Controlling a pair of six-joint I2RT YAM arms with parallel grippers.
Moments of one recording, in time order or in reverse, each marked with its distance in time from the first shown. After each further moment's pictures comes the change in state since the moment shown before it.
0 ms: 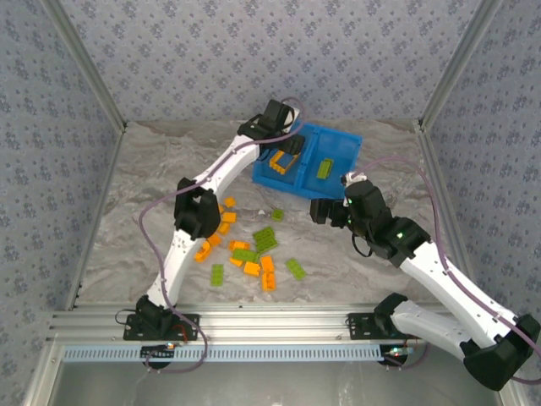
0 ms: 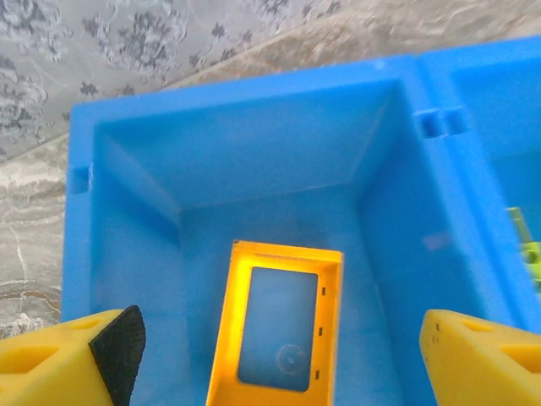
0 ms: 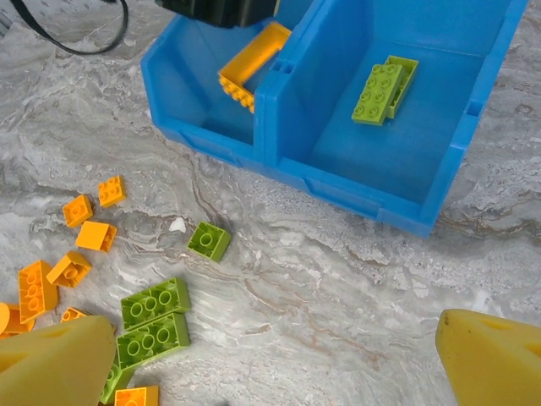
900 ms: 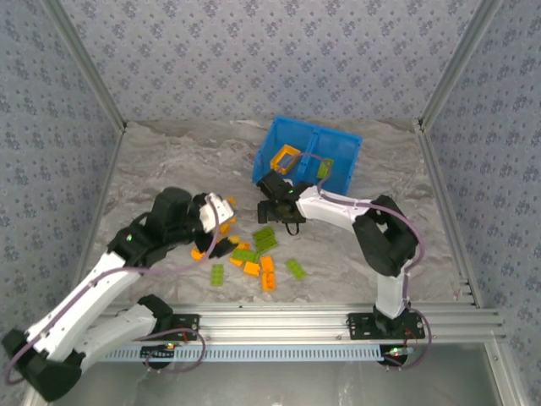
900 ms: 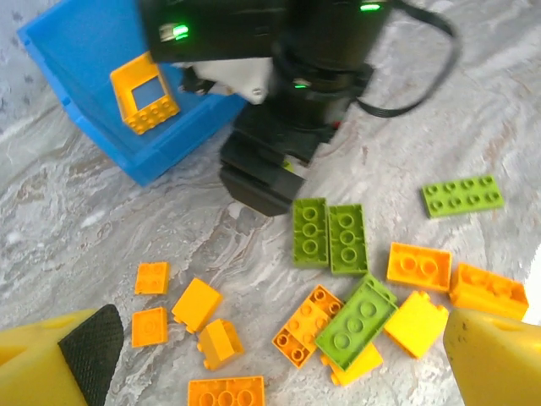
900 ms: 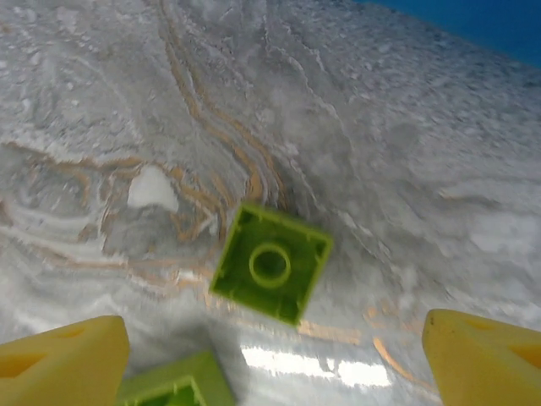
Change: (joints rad) left arm -0.034 -1.672 -1.624 0.047 0.263 0.488; right arm 0.148 0.998 0.431 0.038 -0.030 0.207
